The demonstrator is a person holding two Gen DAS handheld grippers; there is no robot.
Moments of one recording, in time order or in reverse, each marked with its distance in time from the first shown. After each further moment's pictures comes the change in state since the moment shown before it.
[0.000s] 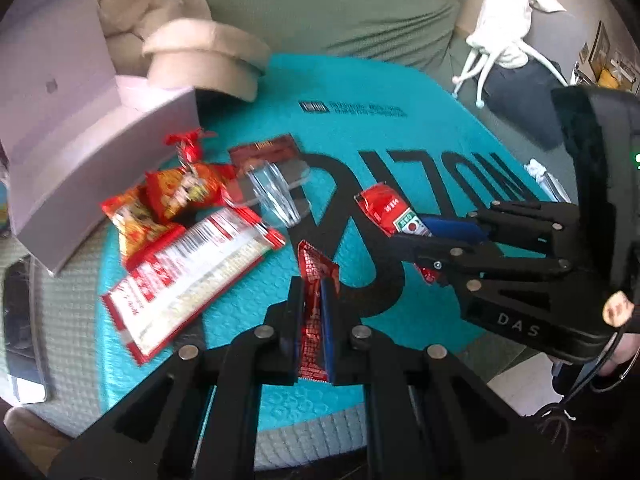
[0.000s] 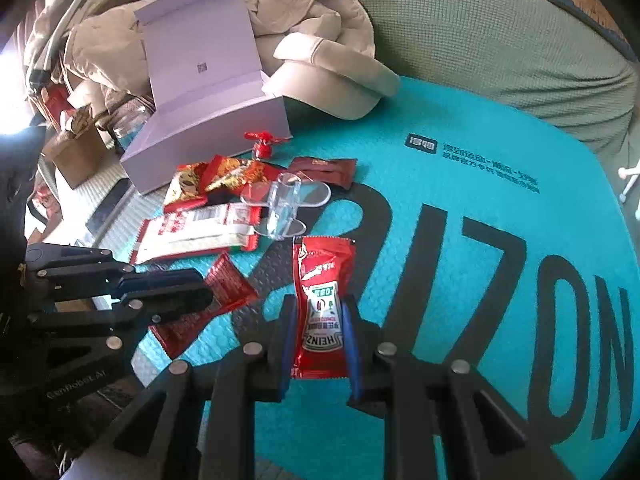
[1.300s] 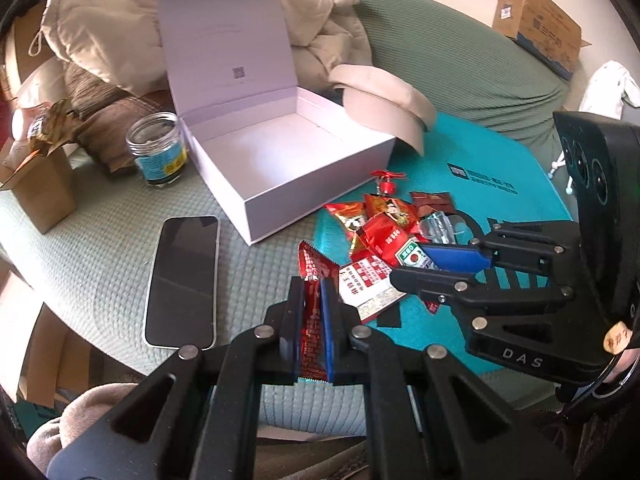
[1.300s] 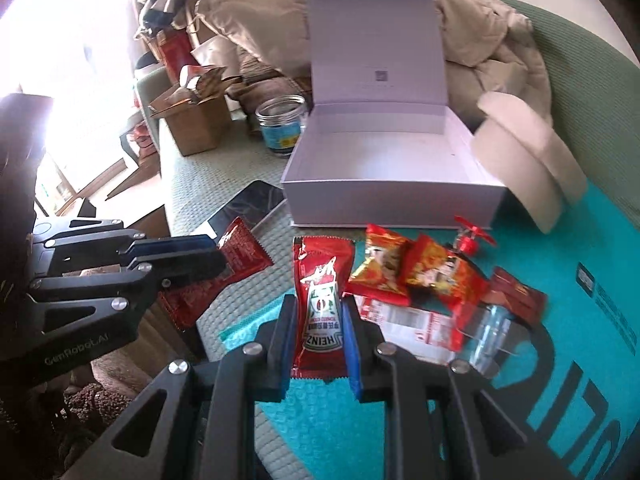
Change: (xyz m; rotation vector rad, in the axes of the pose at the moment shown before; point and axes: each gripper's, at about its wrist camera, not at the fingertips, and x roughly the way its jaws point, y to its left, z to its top) left arm -0.099 0.104 -0.025 -0.289 -0.096 0.293; right arm 0.023 0.136 0.068 -0.336 0.022 0.311
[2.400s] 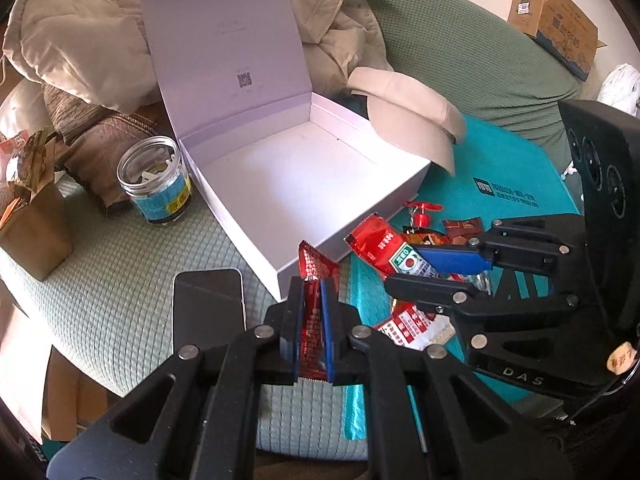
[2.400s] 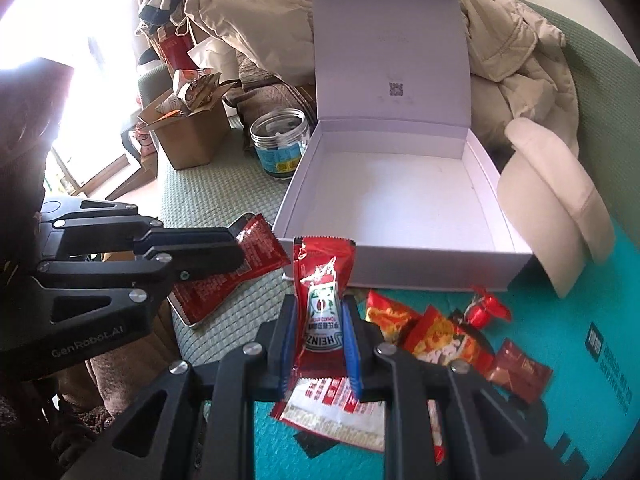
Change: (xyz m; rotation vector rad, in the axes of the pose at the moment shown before) left arm 0.039 0.029 0.065 0.035 0.063 -0.005; right arm 0.035 -0.012 0.061 -0.030 0.021 0.020
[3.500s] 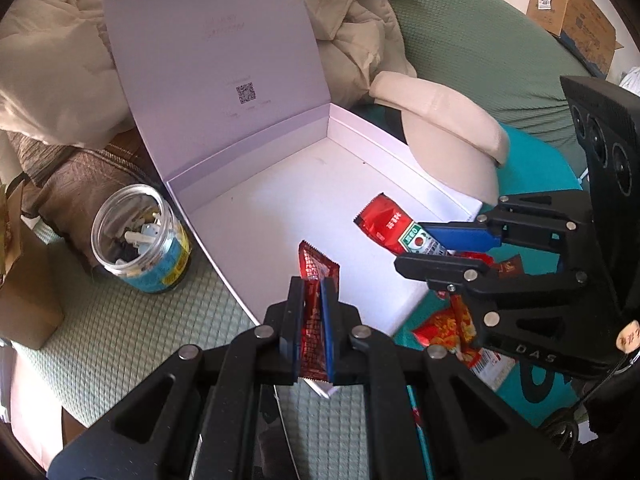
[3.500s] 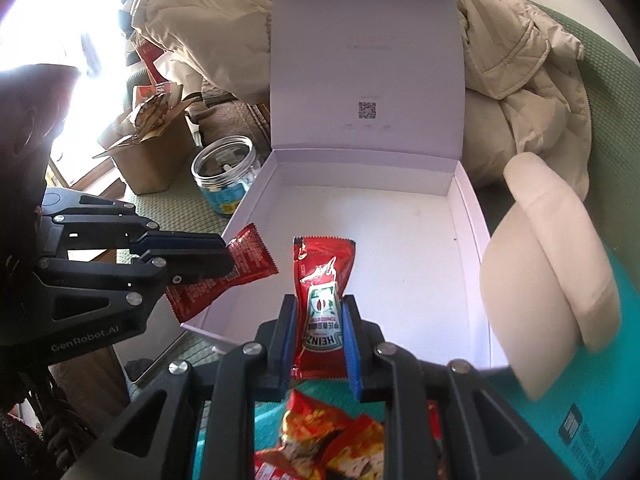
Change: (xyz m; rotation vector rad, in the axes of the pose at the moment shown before) left arm 0.063 0.031 0.069 0.043 0.043 -0.003; right arm 0.047 -0.055 0.062 -0.029 0.004 -0.026
